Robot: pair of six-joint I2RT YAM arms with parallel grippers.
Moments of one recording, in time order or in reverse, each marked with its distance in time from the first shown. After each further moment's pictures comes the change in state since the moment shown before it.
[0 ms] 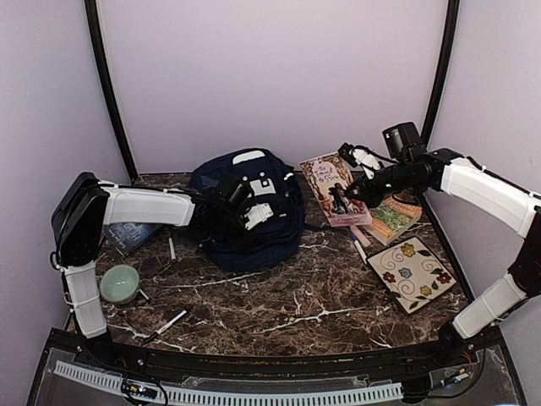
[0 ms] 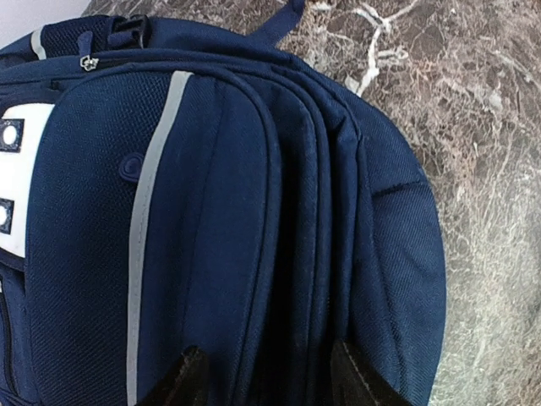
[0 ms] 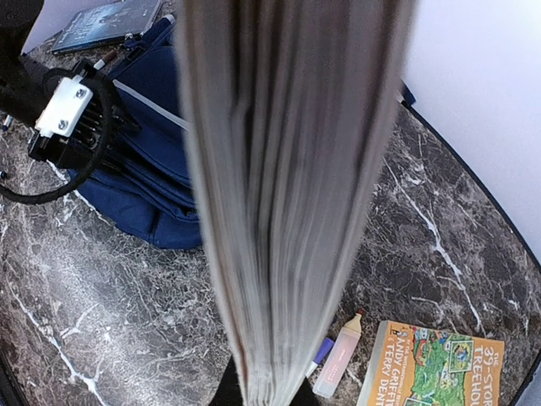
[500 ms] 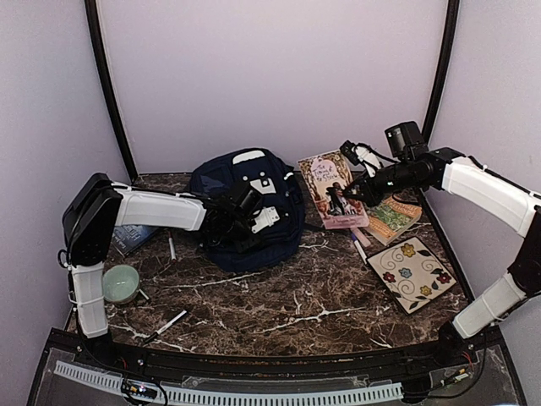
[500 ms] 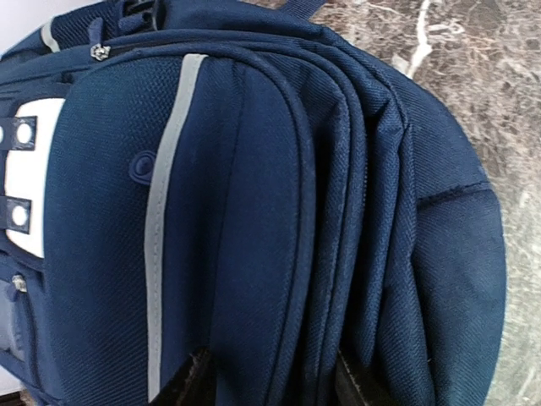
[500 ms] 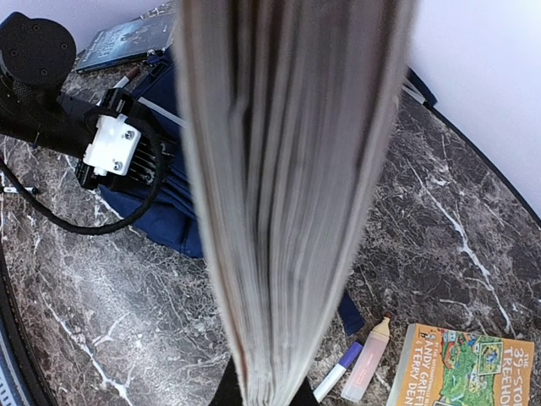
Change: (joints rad) left arm -0.035 0.077 0.042 0.015 -0.160 0.032; right arm -0.037 0.002 0.007 -0.011 -0.111 0.059
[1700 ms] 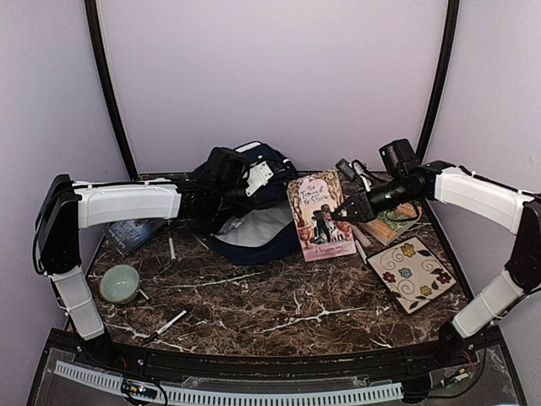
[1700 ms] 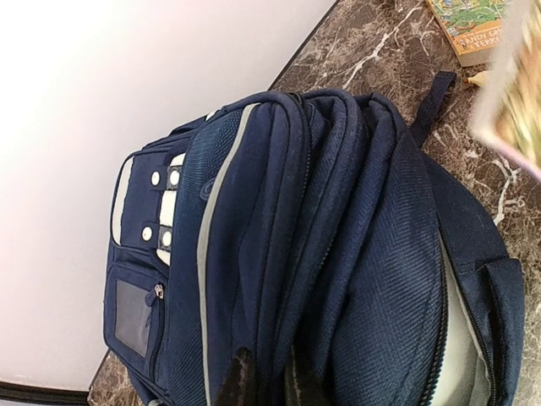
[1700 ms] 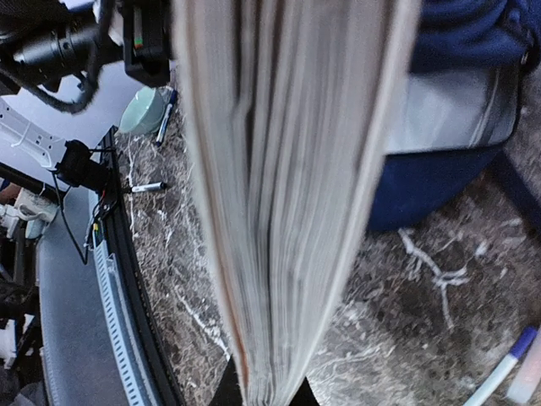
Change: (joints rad) left arm -0.010 -0.192 0.003 0.190 -0.150 0.024; right arm -0.007 0.031 -0.091 0.016 -0.361 0.202
